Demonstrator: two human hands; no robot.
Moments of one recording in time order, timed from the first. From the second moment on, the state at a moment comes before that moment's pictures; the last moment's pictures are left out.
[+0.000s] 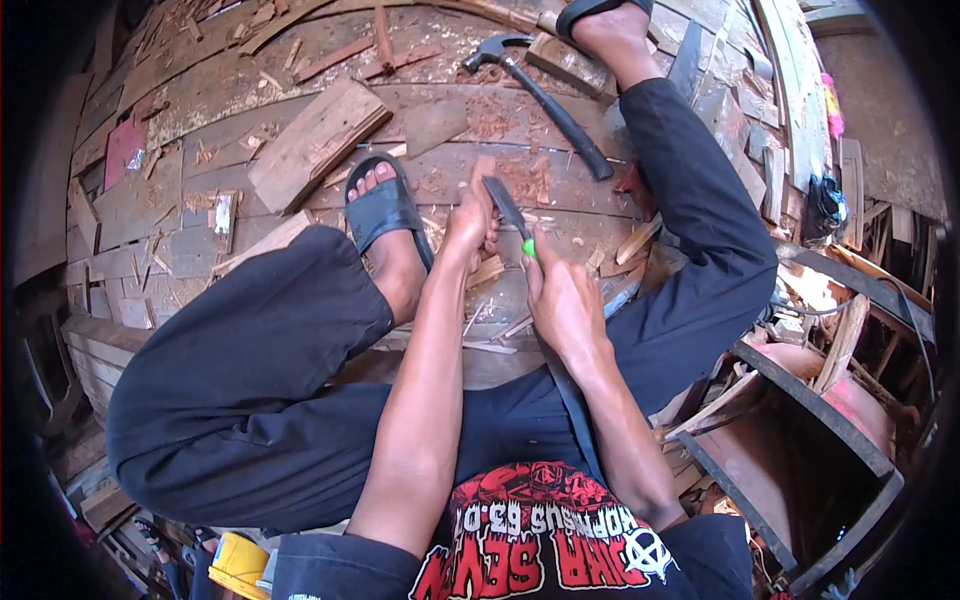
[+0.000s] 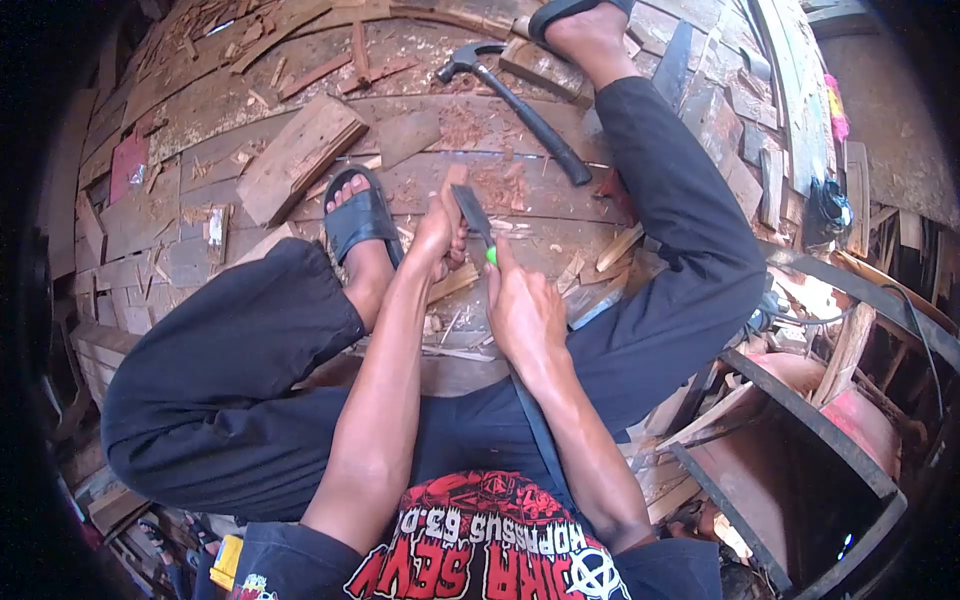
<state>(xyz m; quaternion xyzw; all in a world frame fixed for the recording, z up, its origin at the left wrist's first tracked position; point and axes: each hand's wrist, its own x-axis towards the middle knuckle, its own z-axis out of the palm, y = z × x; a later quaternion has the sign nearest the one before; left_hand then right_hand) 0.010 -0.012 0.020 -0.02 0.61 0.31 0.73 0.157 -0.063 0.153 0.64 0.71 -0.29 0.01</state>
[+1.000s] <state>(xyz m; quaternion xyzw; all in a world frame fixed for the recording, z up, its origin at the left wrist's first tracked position) 0.029 -0.021 0.020 0.00 0.63 0.33 0.70 0.162 -0.059 0.160 0.65 0.70 -0.29 0.01</state>
